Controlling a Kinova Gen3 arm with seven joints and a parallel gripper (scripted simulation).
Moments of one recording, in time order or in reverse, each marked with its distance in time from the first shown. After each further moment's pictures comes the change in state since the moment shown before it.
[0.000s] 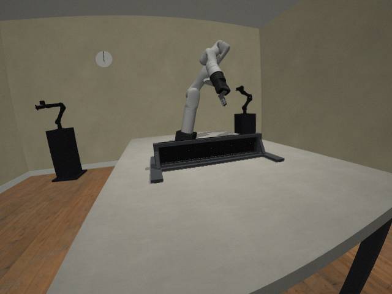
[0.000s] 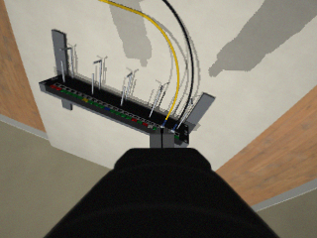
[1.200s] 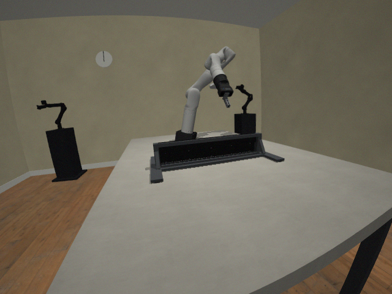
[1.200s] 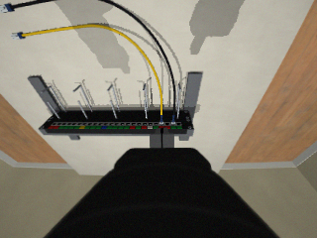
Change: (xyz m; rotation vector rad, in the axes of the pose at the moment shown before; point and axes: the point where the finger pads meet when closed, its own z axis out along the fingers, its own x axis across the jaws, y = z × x) arm 0.020 0.004 0.010 -0.063 -0.092 0.392
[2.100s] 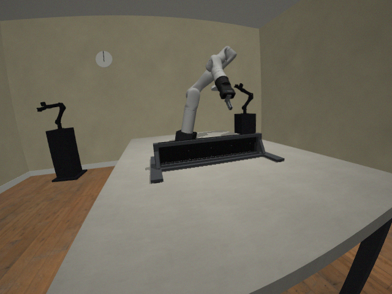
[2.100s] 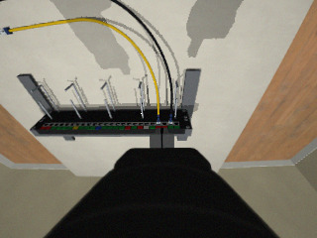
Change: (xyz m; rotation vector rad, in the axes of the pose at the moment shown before) arm 0.007 0.001 0.016 -0.006 0.010 0.007
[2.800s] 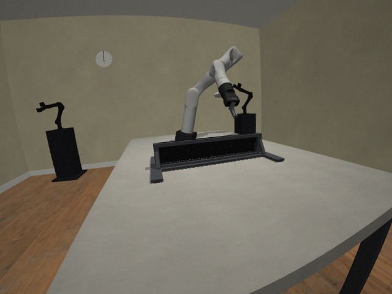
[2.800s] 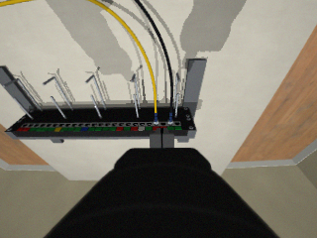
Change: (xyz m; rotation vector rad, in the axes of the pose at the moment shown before) arm 0.003 0.002 0.056 -0.005 0.007 0.004
